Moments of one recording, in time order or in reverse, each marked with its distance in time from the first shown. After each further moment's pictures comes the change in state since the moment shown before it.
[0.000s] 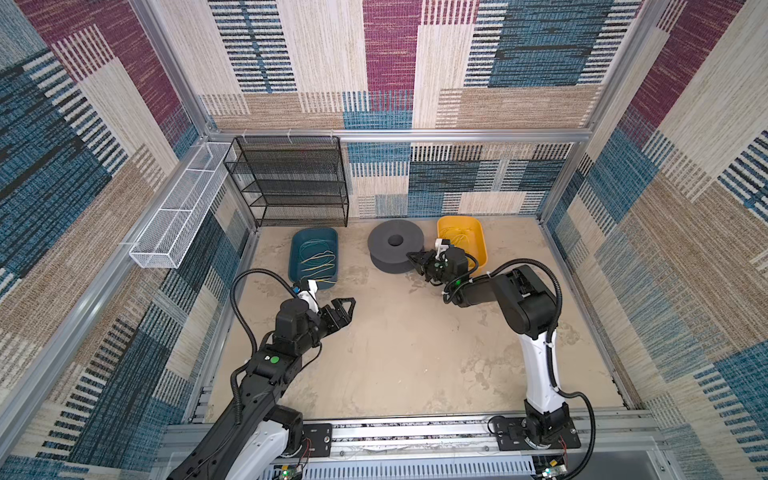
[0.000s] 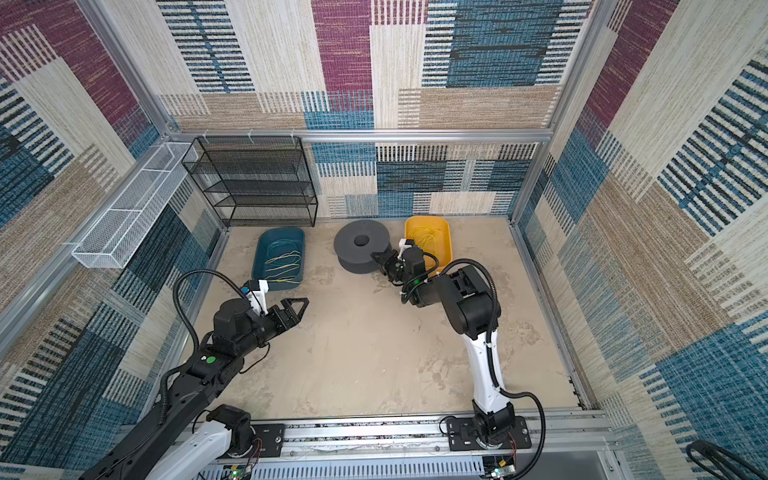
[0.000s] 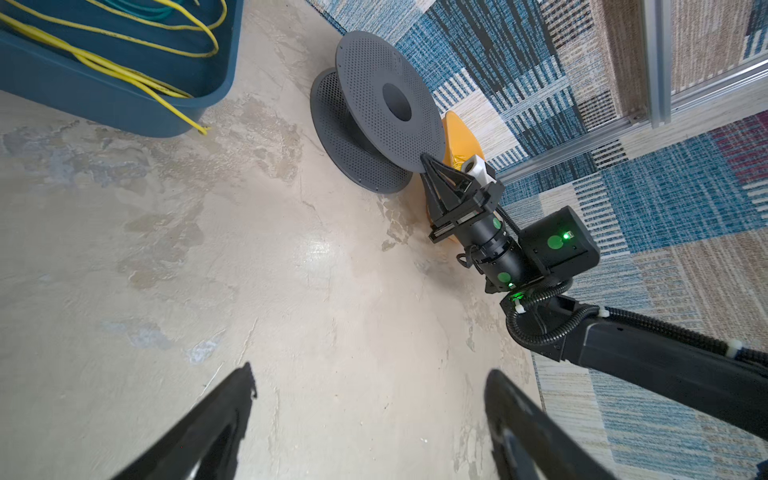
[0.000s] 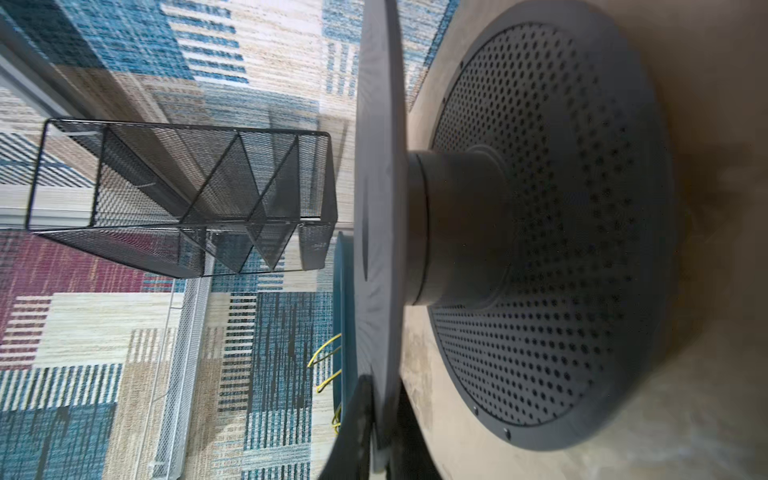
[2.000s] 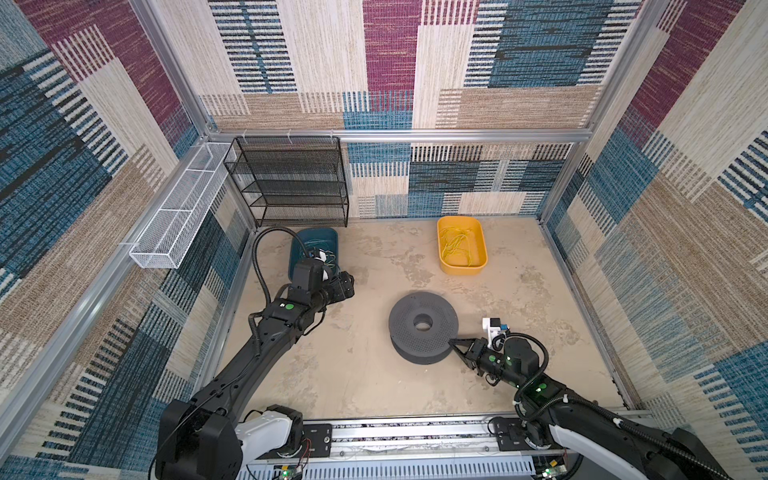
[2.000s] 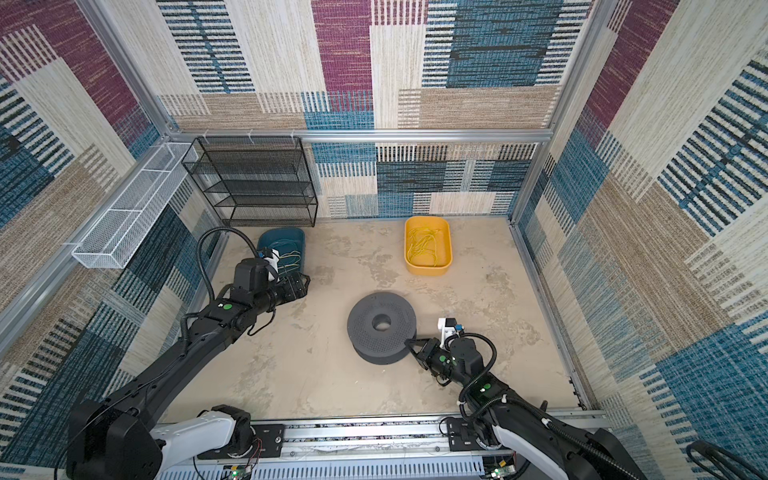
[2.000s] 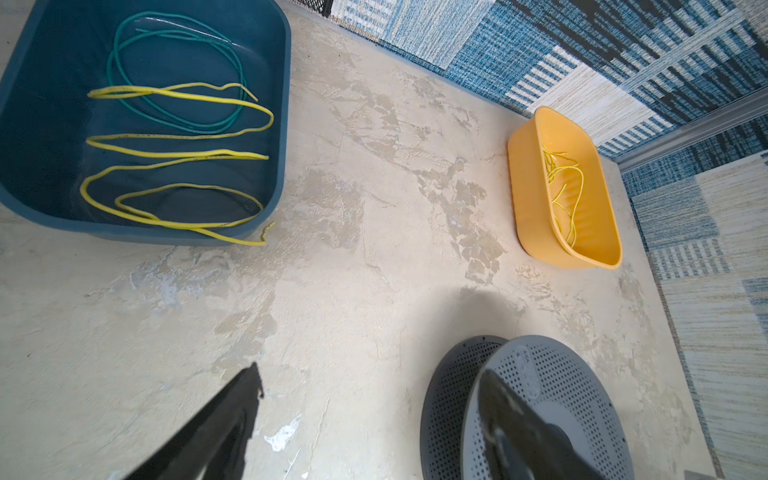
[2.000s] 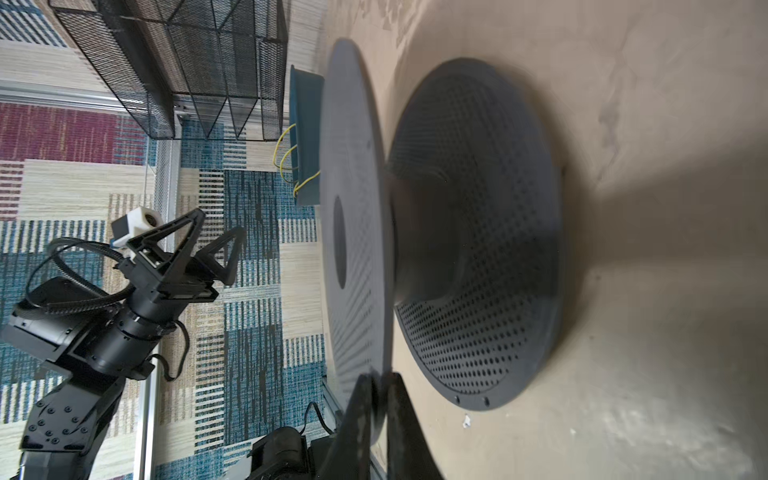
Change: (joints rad) left arm 0.010 0.408 0.362 -0.153 -0.182 0.259; right arm 0.178 -1.426 -1.155 -0.476 0.115 -0.040
